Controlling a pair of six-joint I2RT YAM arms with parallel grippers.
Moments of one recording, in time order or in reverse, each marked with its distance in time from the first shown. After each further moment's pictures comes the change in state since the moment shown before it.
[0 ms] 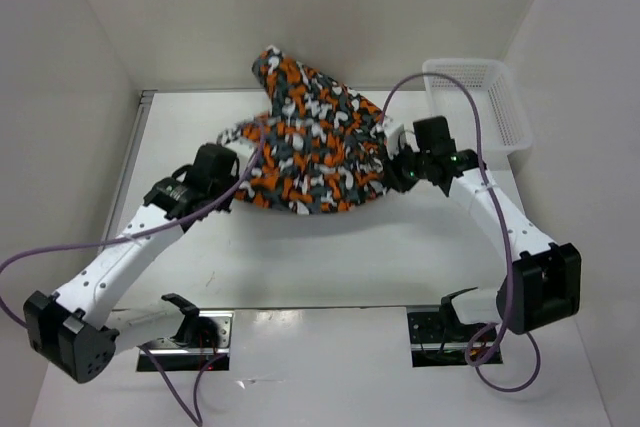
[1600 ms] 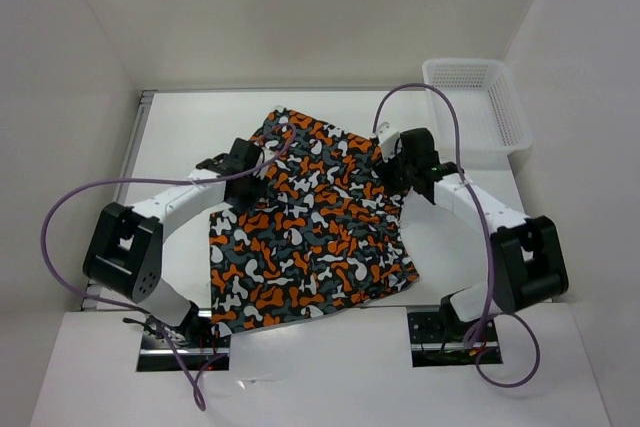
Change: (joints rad) left arm 0.083 0.402 -0.119 0.117 0.152 0.000; right arm 0.025 0.063 -0.261 0.260 0.261 -0.082
